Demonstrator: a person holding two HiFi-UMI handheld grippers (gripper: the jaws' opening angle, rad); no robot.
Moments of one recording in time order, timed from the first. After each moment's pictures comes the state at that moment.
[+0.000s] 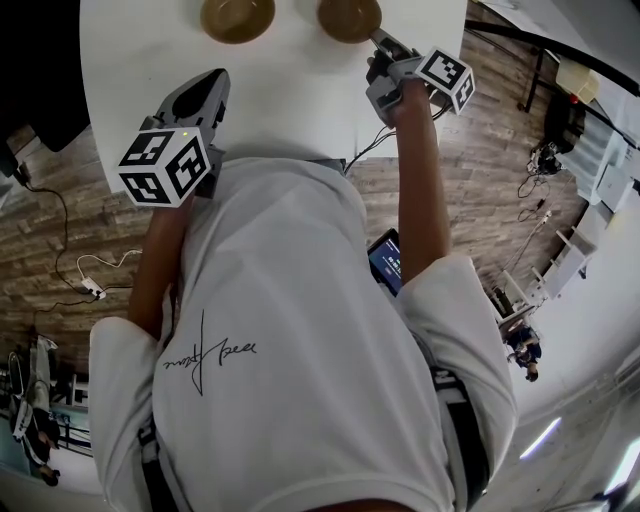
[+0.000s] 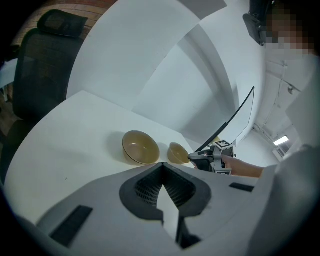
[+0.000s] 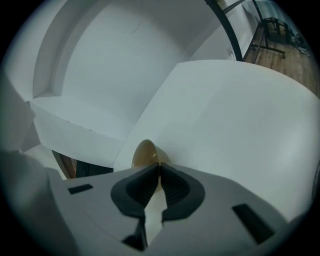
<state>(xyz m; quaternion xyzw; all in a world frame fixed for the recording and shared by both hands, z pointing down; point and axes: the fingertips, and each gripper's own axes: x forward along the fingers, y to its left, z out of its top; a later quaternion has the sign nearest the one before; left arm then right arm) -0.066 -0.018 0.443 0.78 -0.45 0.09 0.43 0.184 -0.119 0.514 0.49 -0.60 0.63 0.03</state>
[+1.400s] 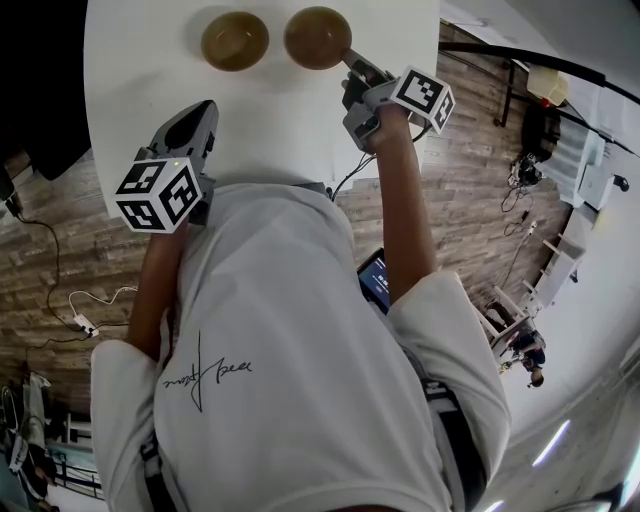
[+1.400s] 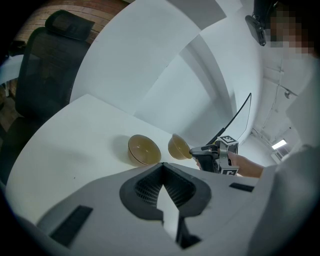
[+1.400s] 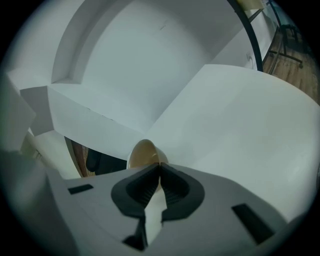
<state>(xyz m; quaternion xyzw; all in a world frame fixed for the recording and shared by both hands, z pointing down) -0.067 -0.019 0.436 0.78 -0.45 0.06 0.42 0.148 -0.126 0.462 0.45 -0.66 0.60 0.03</state>
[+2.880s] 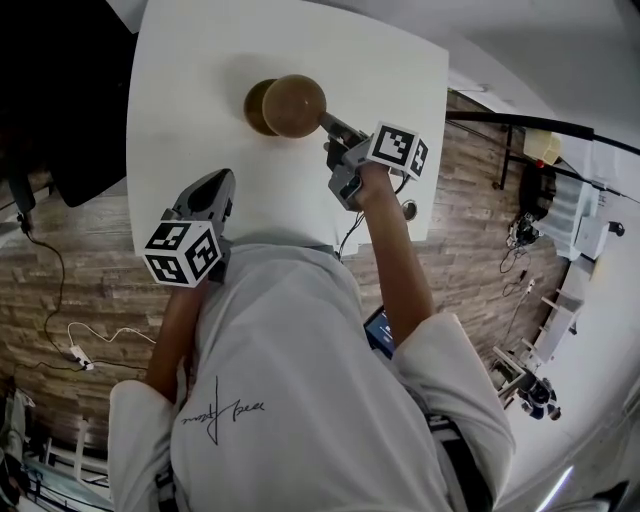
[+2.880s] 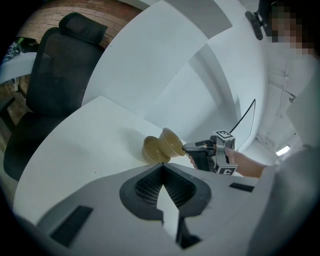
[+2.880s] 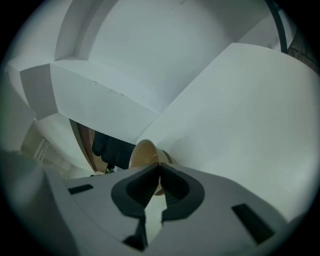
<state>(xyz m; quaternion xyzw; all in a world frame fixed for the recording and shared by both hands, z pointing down) -0.096 0.001 0.442 0.76 -0.47 0.05 0.43 0.058 -0.123 0.466 0.38 -0.70 0.60 0.08</state>
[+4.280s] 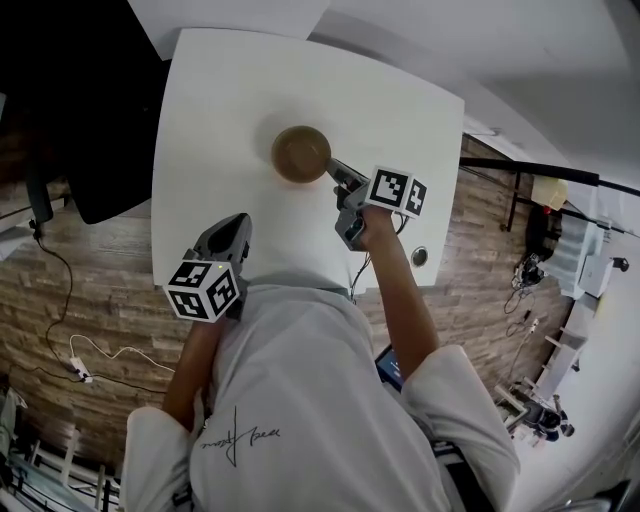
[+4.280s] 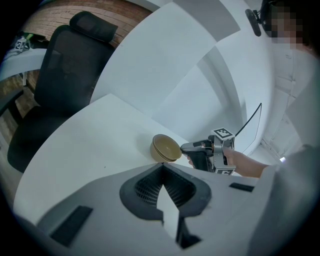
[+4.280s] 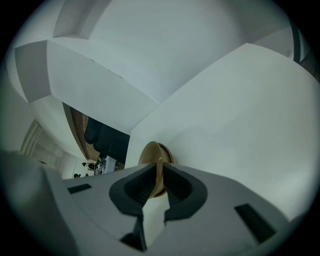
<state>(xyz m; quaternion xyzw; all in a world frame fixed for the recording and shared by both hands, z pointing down) -0.119 0.012 0.459 0.74 -0.49 0.04 0.45 0.025 -0.122 0.492 0.38 -0.70 0.58 0.15</state>
